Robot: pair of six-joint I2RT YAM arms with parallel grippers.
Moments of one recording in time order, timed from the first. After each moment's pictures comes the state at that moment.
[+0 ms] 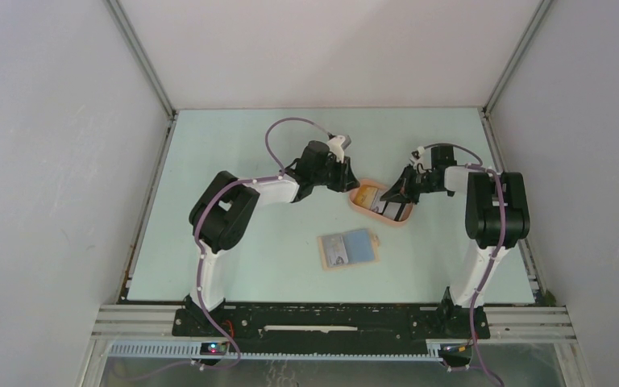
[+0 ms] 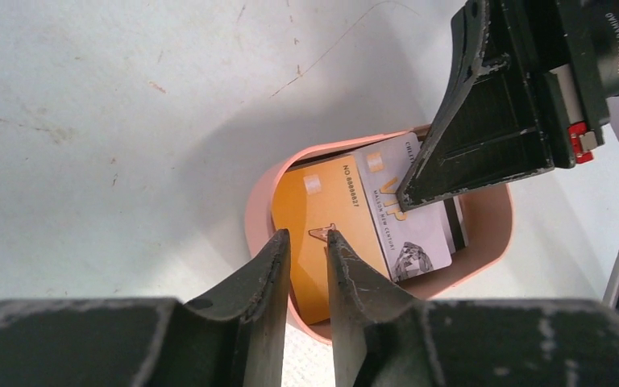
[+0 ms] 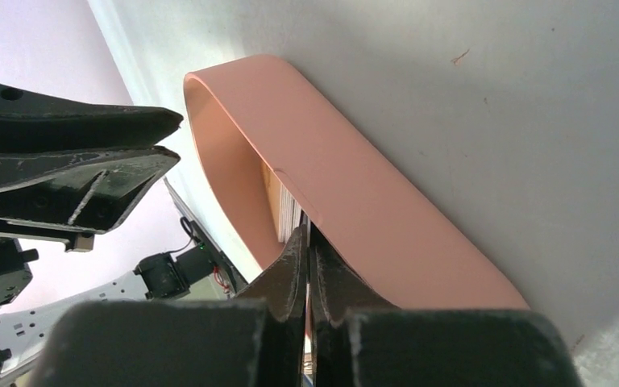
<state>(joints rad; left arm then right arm) -0.65 2.07 1.31 0.26 0.37 -0.39 -0.03 1.93 1.08 -0.27 -0.86 0.47</state>
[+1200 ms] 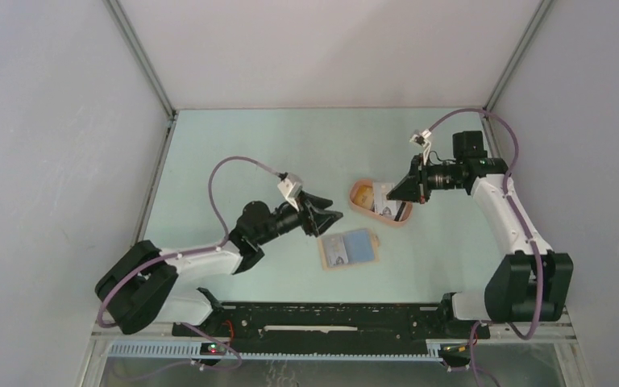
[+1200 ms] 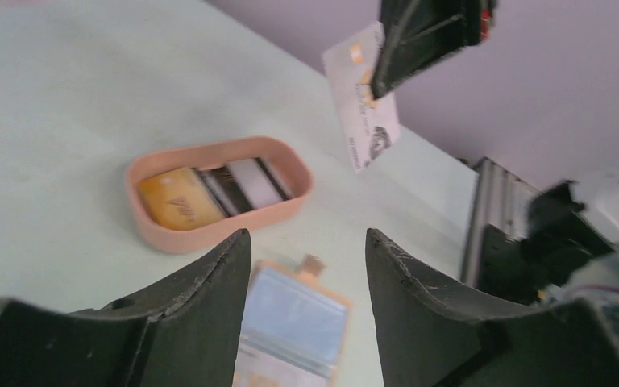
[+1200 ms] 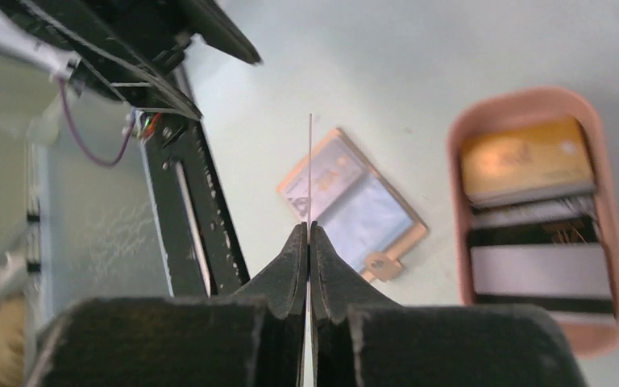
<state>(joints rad) -0.73 1.34 0.49 0.90 0.31 -0.39 -0.02 1.40 1.14 -0.80 -1.12 -0.39</state>
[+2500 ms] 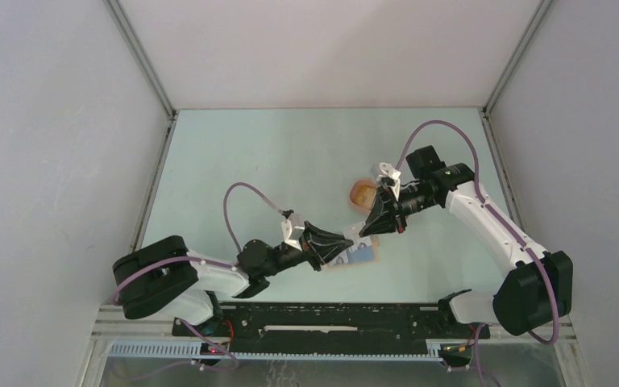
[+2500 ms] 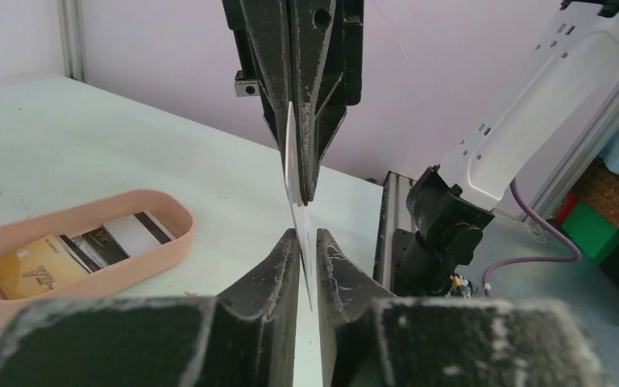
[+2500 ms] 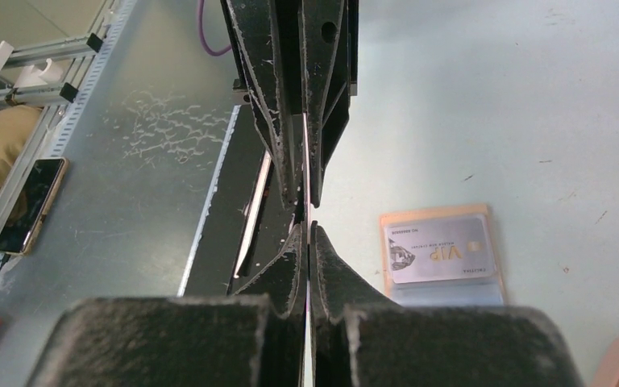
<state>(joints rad) -1.06 1.41 0.27 1.46 0.20 -0.34 0.35 1.33 1.12 -1.04 -1.31 -0.94</state>
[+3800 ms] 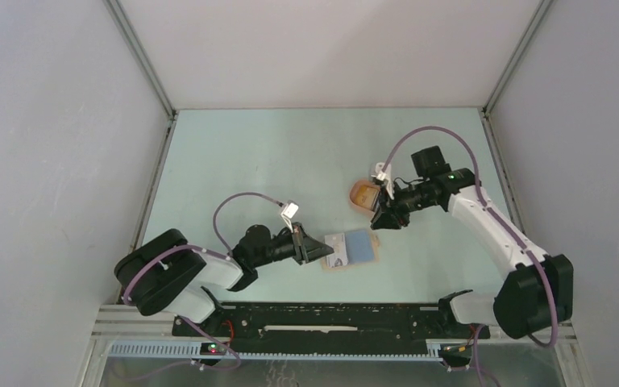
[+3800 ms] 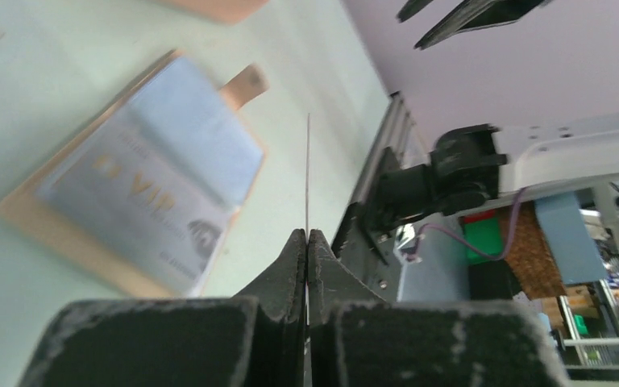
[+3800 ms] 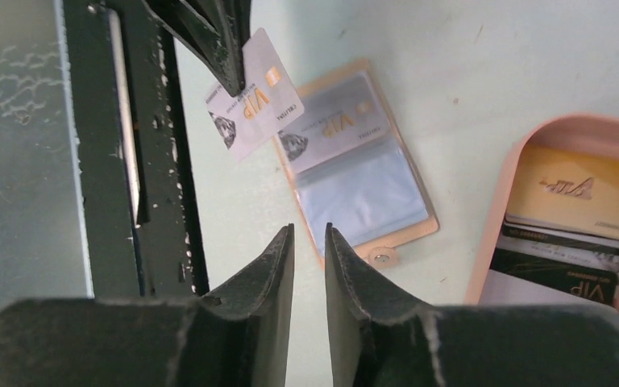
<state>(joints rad) -0.79 1.47 0.20 1.20 0.42 -0.89 0.29 1.28 1.06 -0.88 -0.93 -0.76</state>
